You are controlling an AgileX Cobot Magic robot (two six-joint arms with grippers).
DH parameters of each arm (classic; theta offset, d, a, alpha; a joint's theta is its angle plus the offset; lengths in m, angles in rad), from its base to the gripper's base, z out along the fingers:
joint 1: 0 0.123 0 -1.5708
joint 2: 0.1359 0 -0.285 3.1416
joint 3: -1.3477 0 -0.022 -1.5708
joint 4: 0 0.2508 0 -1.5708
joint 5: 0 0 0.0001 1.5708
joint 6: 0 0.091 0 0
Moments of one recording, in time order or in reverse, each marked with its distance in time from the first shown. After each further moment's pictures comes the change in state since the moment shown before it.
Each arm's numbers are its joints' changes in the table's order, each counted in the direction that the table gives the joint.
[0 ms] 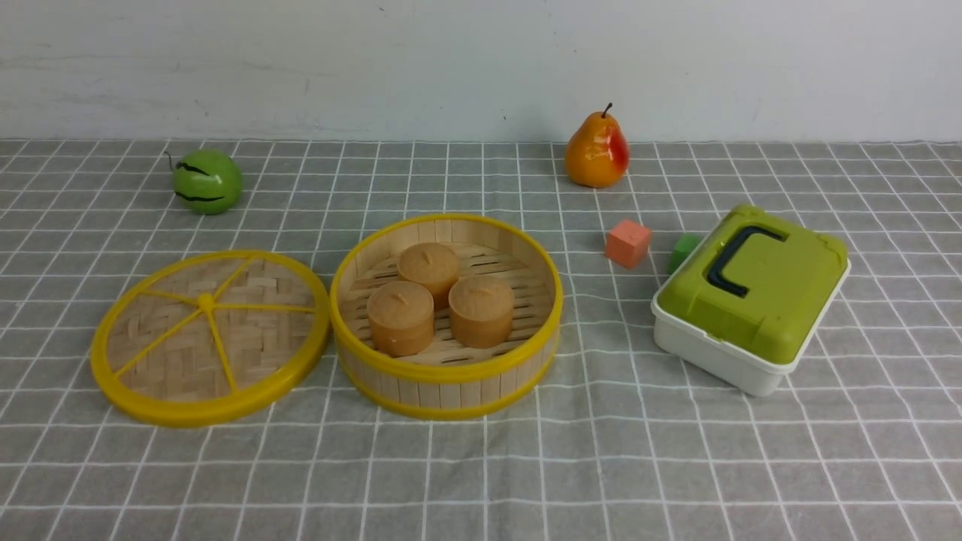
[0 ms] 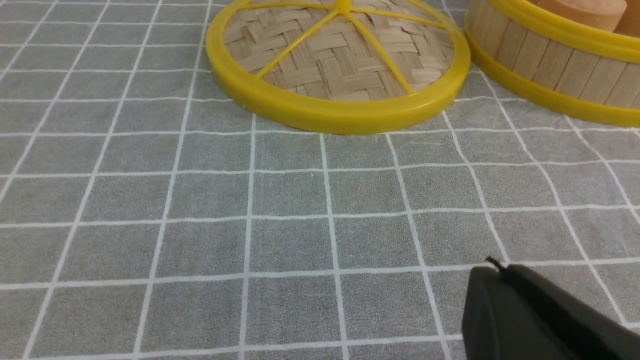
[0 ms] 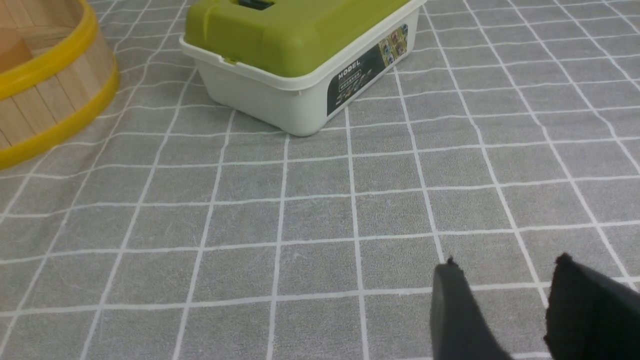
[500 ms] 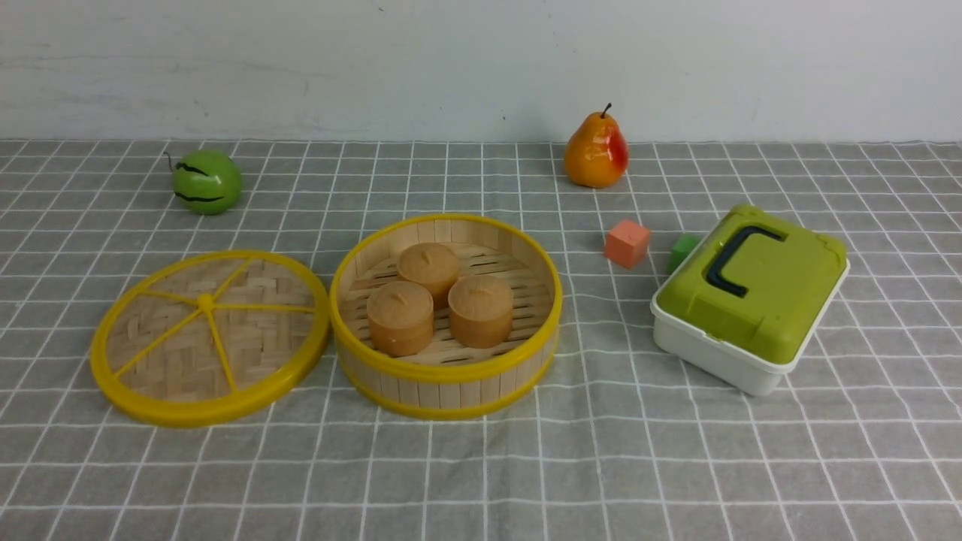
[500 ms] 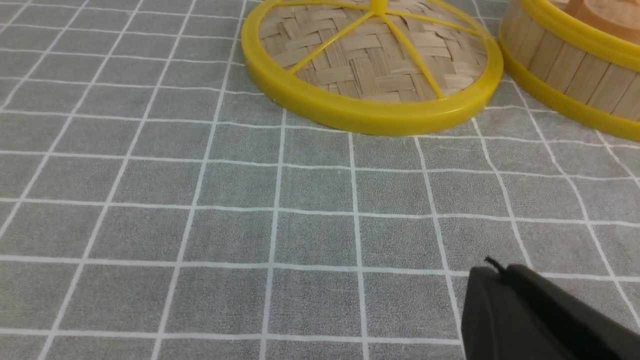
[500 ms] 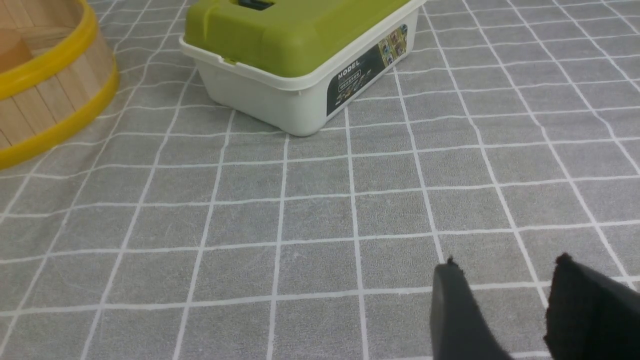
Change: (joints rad) right arm 0.000 0.000 0.000 0.000 0.000 0.000; left arm 0.075 0.000 0.000 -0.032 -0.001 0.004
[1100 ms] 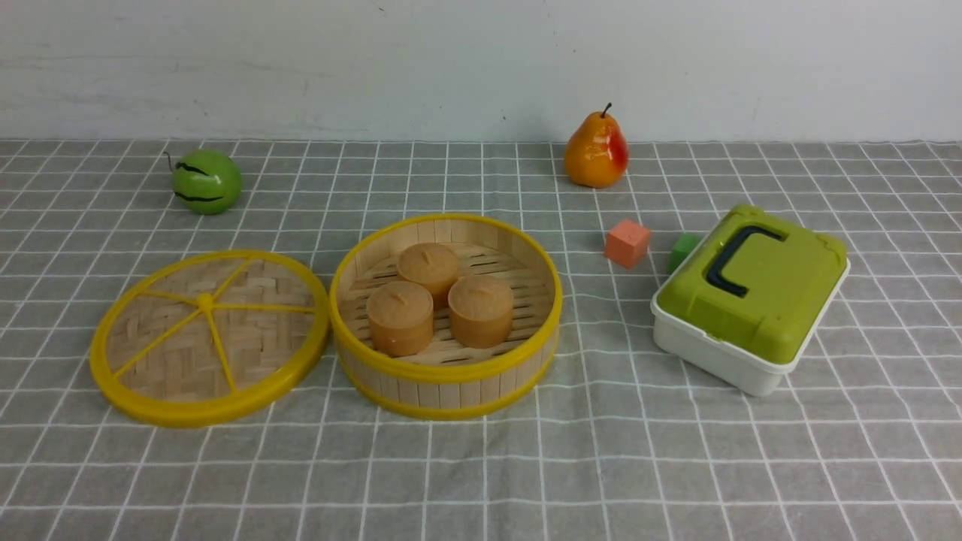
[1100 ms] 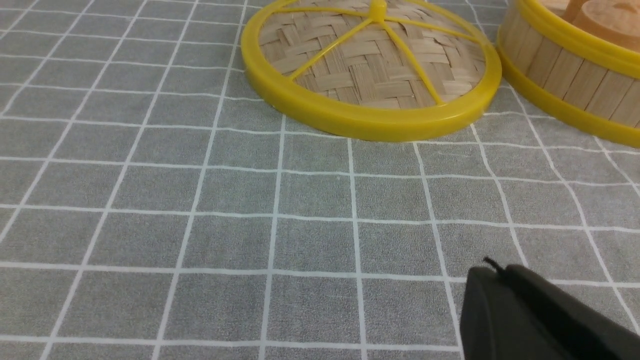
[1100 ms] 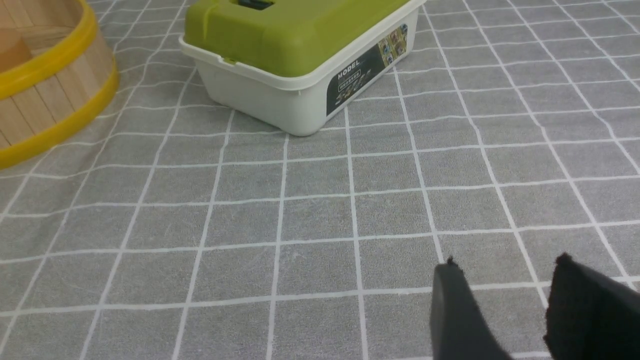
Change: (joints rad) right arm 0.000 0.000 0.000 0.000 0.000 0.000; left arm 0.000 0.000 0.000 0.000 -0.011 0.000
